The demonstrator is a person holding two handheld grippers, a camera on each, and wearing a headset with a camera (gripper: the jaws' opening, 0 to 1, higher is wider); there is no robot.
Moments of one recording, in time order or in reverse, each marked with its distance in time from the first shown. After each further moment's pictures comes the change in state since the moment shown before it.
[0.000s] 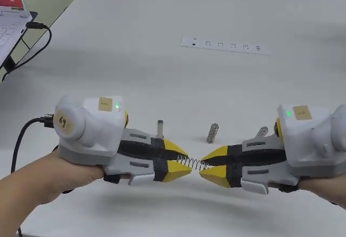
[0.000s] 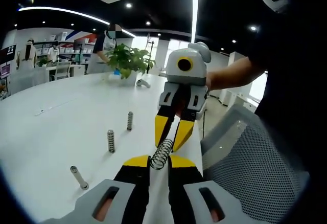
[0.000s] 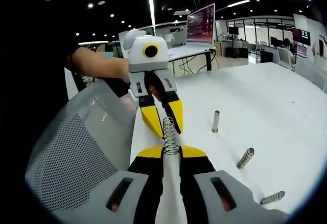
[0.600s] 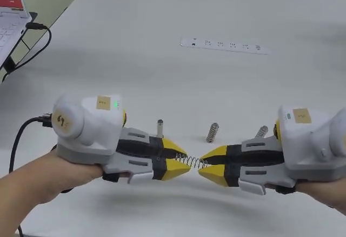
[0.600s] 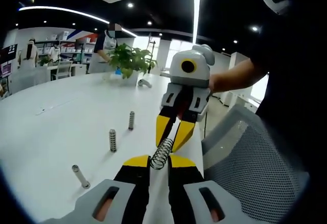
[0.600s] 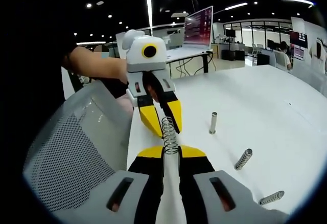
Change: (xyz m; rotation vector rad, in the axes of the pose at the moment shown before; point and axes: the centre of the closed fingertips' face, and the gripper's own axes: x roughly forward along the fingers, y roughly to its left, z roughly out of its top) left arm -0.001 0.002 0.000 -0.001 0.001 0.010; right arm 0.001 -0.001 0.001 -0.011 -0.017 -0.033
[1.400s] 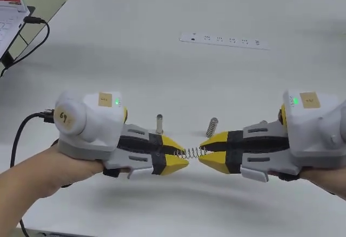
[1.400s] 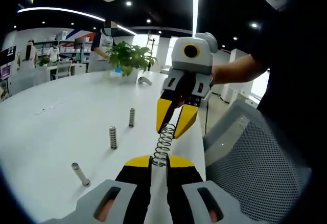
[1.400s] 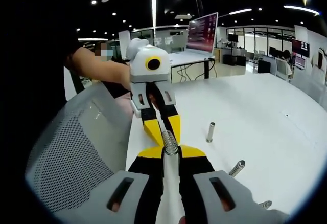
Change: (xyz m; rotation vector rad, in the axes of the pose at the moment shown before) left arm 0.000 0.000 -0.006 0.017 0.021 0.004; right arm -0.005 0.001 0.020 -0.064 -0.010 -0.008
